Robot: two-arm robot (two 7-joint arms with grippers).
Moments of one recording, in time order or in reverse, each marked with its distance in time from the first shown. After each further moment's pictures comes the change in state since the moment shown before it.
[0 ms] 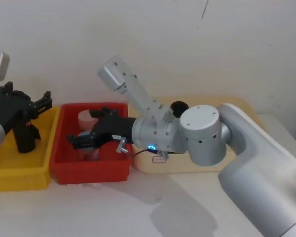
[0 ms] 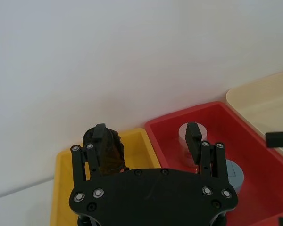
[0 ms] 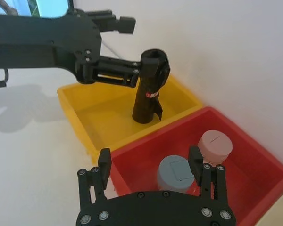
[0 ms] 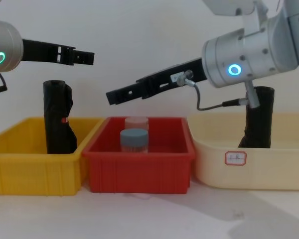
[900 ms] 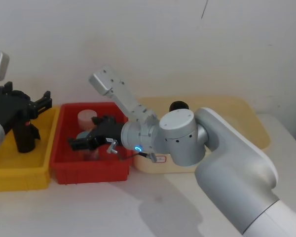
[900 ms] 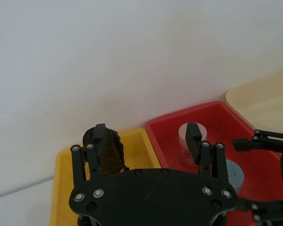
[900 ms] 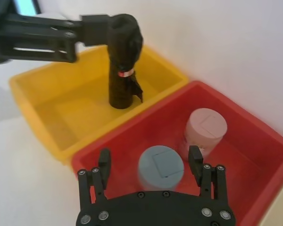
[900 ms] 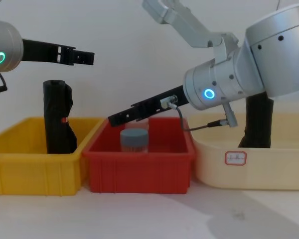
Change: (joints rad) left arm 0.000 0.000 0.000 0.000 0.000 0.000 0.000; right arm 0.057 -0.116 0.000 0.226 -0.035 0.014 -0.084
